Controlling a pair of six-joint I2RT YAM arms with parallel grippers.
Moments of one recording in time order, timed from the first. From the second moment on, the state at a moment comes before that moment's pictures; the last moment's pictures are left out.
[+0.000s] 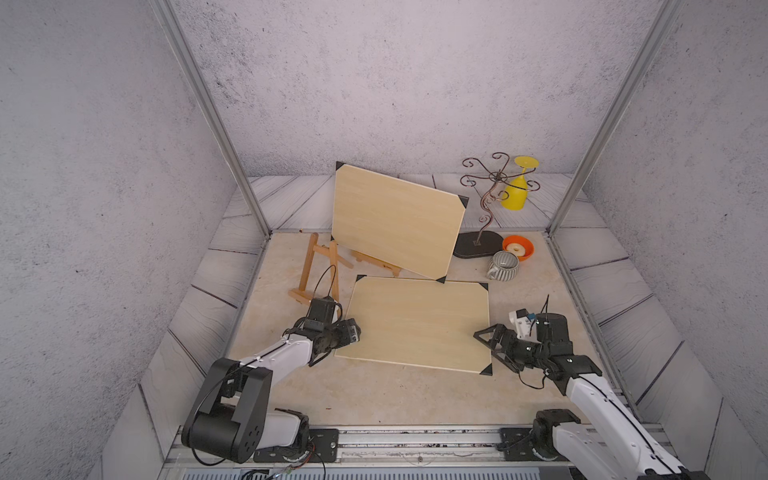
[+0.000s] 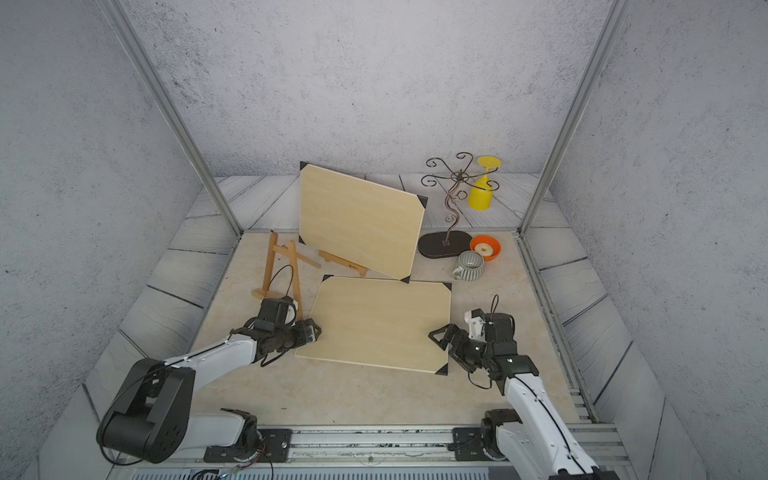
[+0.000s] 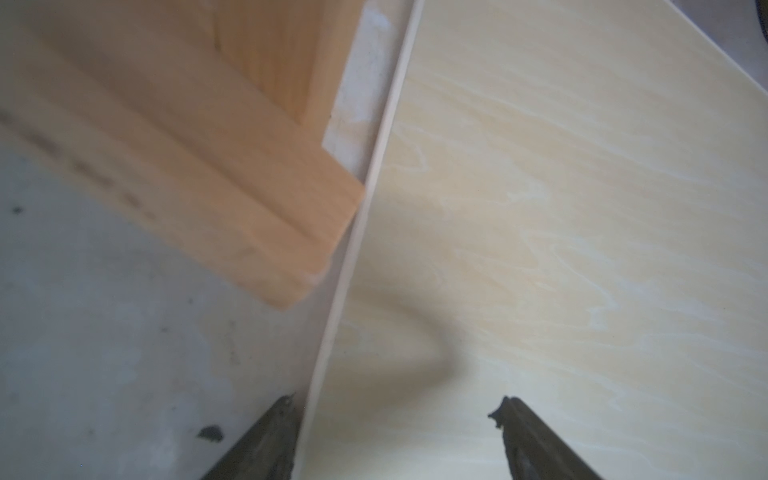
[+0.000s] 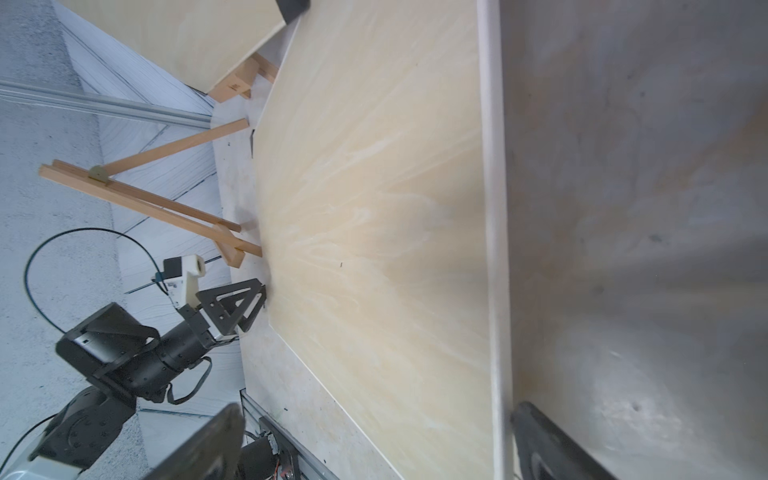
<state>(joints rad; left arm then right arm) -0.28 1.35 0.51 -0.14 0.21 -0.53 0.10 0.82 0.40 -0.39 -0.69 0.76</state>
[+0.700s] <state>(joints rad) -0.27 1.36 0.51 -0.14 0.13 -0.49 0.18 0.77 0.42 -0.19 -0.70 0.94</state>
